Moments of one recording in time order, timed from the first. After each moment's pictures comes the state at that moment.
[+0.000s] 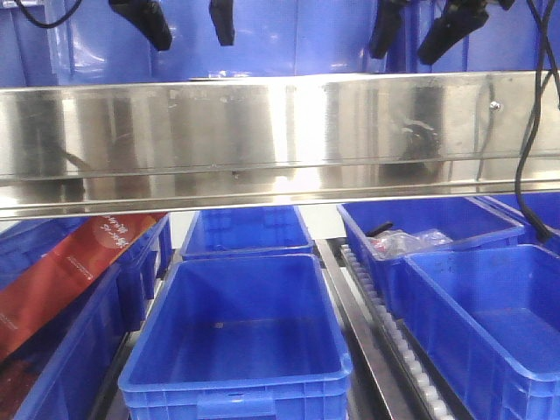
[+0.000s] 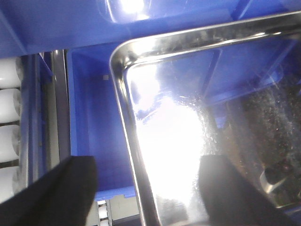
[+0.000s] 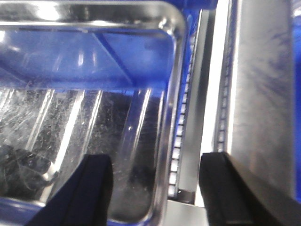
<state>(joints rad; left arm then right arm) -0.57 2.00 -1.99 0.24 1.01 -0.44 0.12 1.99 -1.92 0.27 1.02 -0.07</state>
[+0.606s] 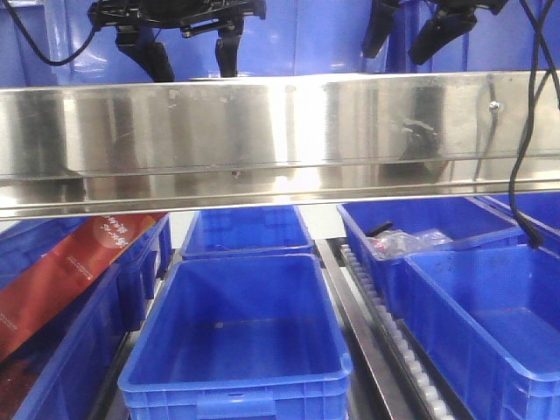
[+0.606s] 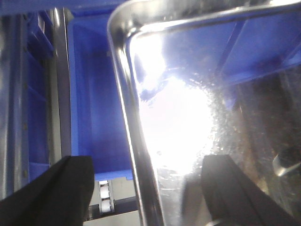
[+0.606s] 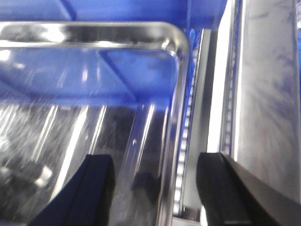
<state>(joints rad) -0.57 2.06 -1.99 0.23 1.03 -0.48 0.12 2.02 -1.92 0.28 0.93 -0.07</state>
